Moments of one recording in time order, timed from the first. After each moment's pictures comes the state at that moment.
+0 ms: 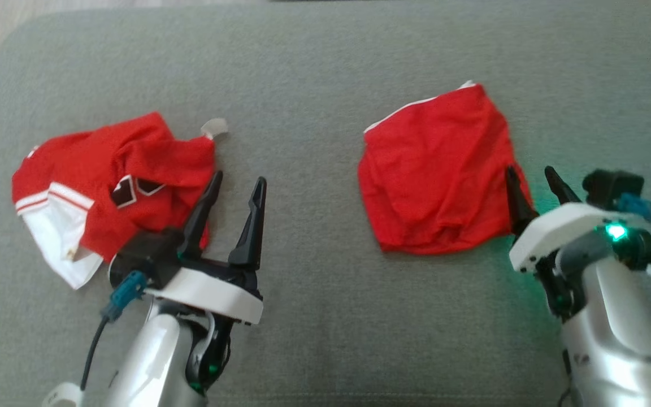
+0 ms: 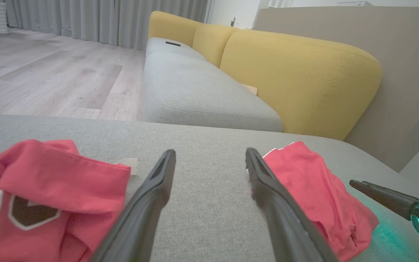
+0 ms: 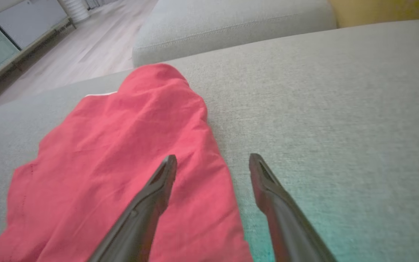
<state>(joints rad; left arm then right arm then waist) -0.19 0.04 -0.31 0.17 -0.29 -0.07 -0.25 -0.39 -0.05 -0.04 0.54 0.19 0.13 0.10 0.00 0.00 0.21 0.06</state>
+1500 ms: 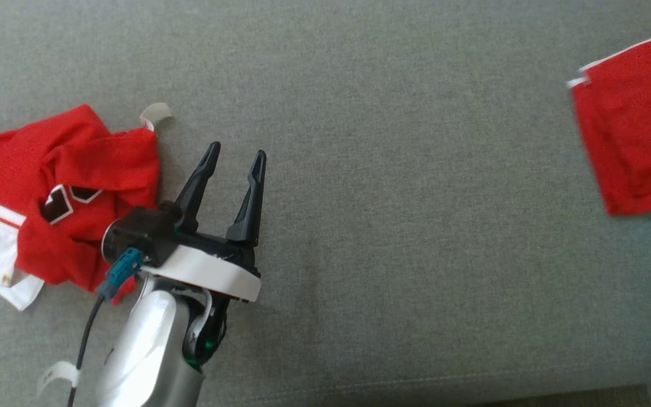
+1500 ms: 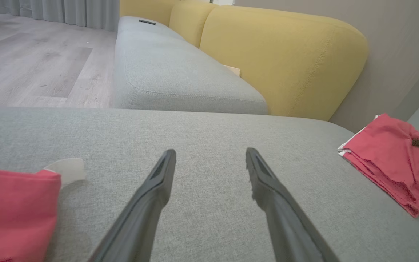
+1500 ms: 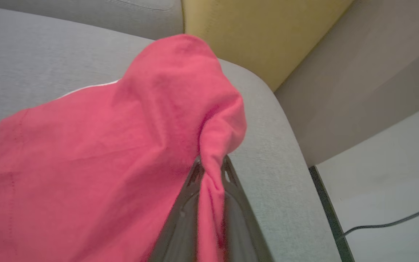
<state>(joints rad) -0.26 0.04 -0.30 0.18 -0.25 -0.09 -0.25 -0.75 -0.57 0.11 0.95 0.14 0.13 0.03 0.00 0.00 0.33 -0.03</state>
